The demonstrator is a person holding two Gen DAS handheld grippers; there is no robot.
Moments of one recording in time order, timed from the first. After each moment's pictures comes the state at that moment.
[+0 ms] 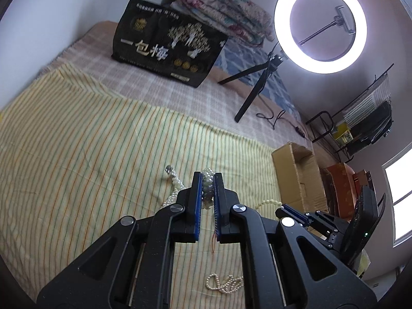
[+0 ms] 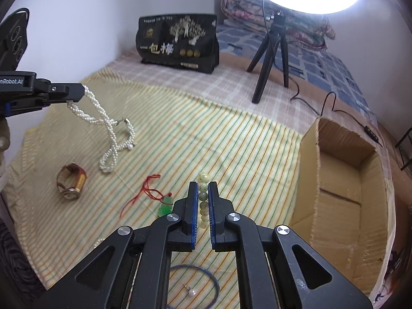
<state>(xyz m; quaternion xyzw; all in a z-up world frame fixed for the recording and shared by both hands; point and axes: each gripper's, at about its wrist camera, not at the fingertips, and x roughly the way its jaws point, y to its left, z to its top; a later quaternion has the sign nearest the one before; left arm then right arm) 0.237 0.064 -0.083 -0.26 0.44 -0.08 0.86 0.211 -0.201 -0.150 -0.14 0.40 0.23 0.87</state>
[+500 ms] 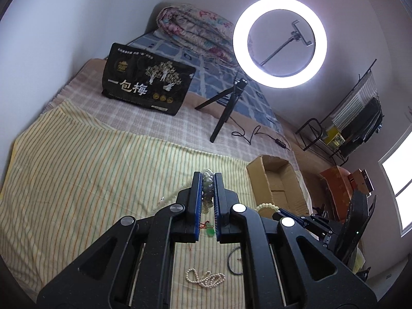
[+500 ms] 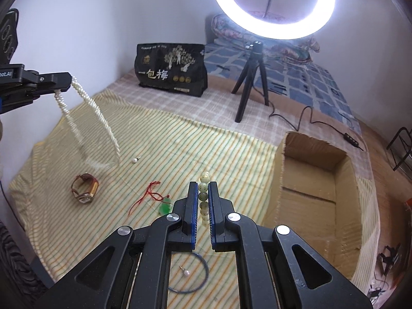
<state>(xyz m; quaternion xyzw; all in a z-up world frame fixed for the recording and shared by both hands) 0.201 0.044 -0.013 -0.23 0.38 -0.09 0.89 0.180 -0.230 -0.108 -0.13 0.36 0.22 0.90</state>
